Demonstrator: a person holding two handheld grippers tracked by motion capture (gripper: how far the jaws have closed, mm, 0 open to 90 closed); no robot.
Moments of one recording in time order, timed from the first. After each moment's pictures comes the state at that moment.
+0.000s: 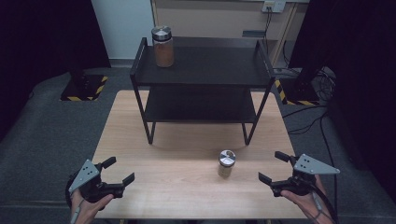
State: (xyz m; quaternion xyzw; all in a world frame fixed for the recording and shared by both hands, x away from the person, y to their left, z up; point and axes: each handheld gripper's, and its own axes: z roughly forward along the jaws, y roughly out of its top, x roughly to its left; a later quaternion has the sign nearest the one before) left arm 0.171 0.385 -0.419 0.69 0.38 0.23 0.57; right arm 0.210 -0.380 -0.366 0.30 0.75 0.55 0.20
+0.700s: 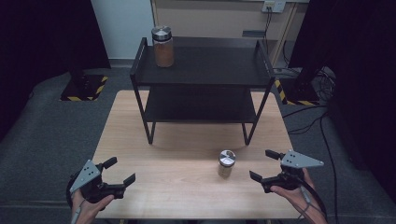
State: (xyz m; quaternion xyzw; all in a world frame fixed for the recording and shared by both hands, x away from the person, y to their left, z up) left arm 0.171 0.384 -0.419 0.69 0.38 0.23 0.57; right arm 0.232 -0.360 -0.364 0.30 0.77 0.53 0.18
